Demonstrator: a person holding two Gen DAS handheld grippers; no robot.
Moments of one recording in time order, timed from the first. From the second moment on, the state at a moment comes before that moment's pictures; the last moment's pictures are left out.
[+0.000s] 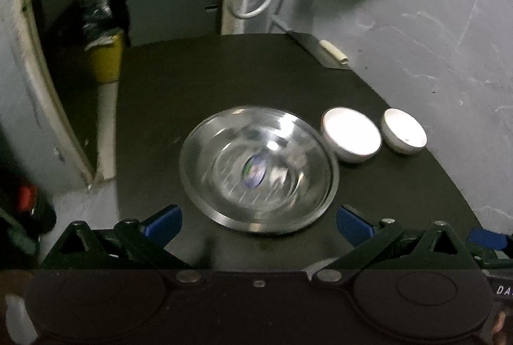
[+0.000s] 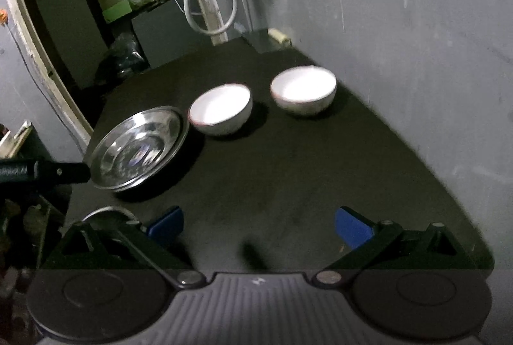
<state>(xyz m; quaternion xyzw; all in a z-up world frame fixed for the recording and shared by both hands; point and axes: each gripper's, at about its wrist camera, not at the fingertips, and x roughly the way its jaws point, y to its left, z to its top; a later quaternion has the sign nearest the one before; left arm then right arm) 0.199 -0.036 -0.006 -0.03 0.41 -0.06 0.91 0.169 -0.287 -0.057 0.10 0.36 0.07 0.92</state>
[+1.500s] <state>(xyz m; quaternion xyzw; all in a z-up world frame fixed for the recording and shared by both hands) 0.376 -0.127 -0.036 0.06 0.49 -0.20 0.85 0.318 -0.276 -0.081 0.18 0.38 0.17 0.89</state>
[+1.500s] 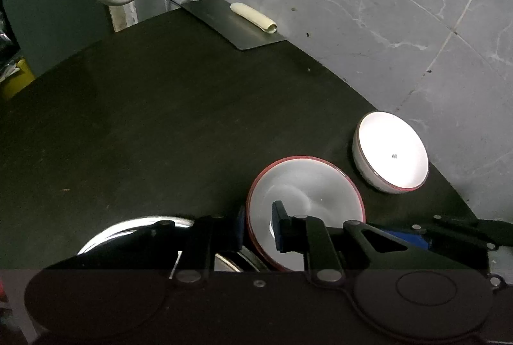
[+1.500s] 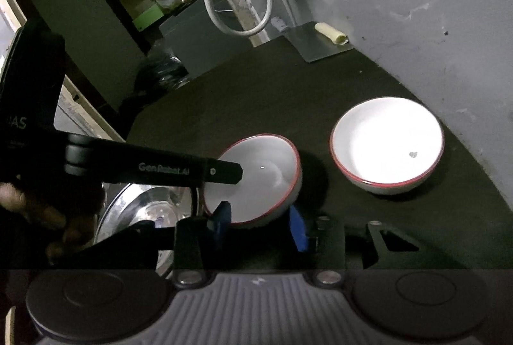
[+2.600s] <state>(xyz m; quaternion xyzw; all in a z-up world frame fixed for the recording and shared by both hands) 0.294 -0.096 0.016 0.01 0.41 -0.24 0.88 0.244 -0.274 -0.031 0.20 0.33 0.14 0.91</state>
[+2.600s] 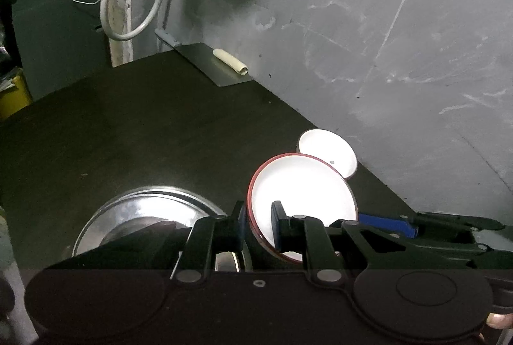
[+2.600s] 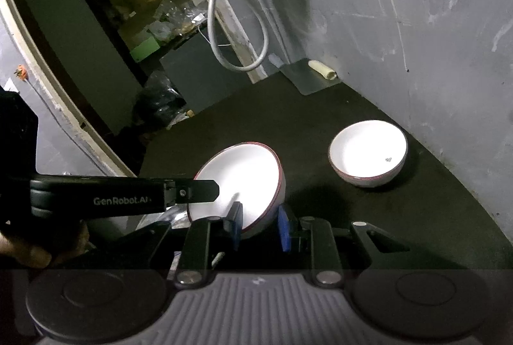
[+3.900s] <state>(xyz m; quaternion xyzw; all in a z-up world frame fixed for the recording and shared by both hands) 0.163 -0.020 -0.001 -0.08 0.41 -0.20 0.88 0.137 -0.208 -0.025 0.11 0.39 0.22 0.89</state>
